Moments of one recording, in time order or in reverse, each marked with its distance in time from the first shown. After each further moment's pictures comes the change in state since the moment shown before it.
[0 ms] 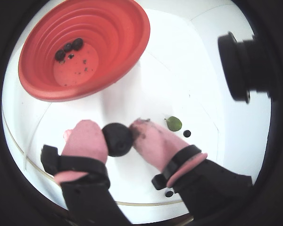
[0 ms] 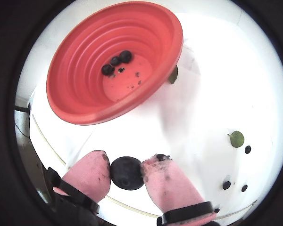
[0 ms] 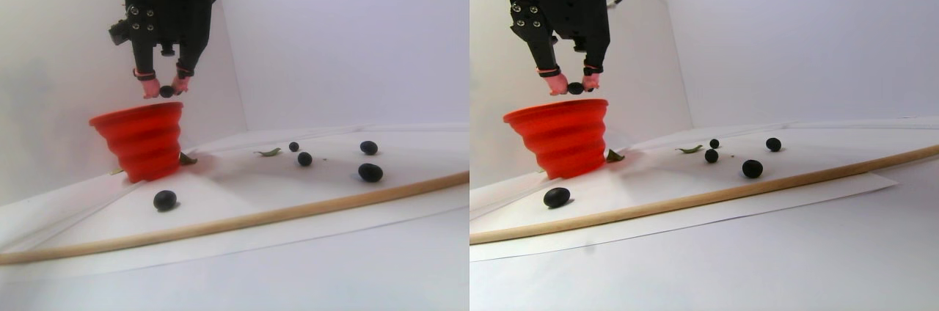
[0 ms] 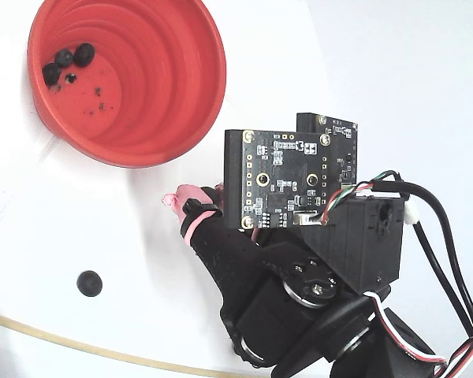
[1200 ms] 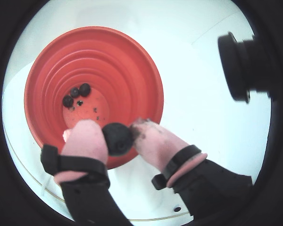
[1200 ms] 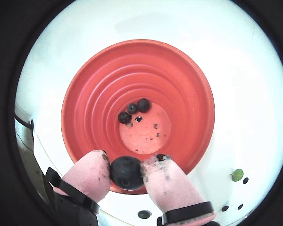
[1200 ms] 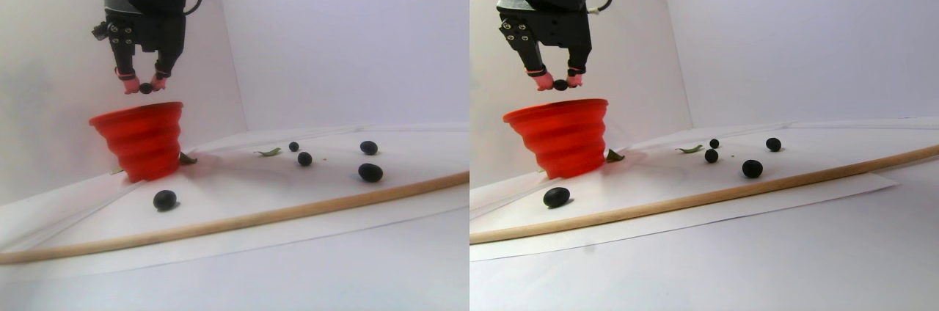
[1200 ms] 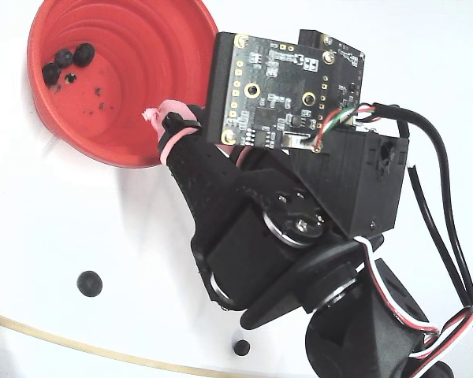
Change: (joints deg) arm -5.6 -10.4 -7.6 -11.7 3.1
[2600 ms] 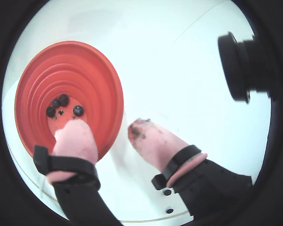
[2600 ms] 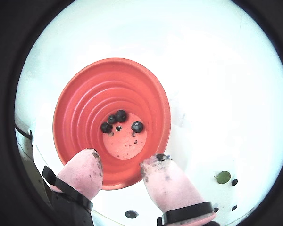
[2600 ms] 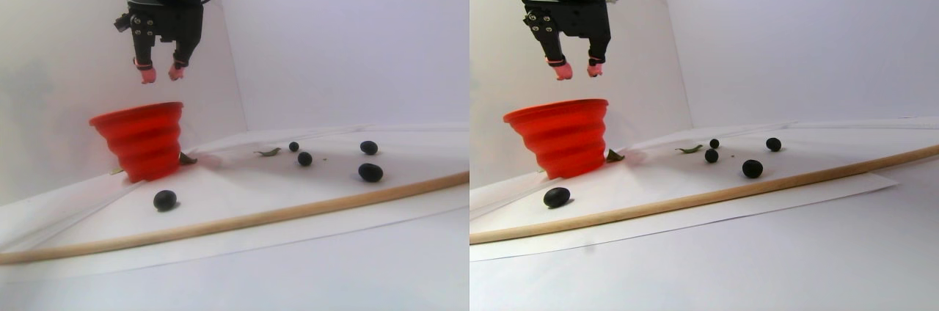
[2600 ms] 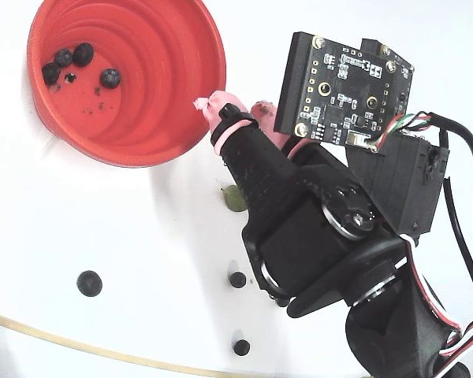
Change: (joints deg) arm 4.6 4.2 0.4 1.3 -1.7
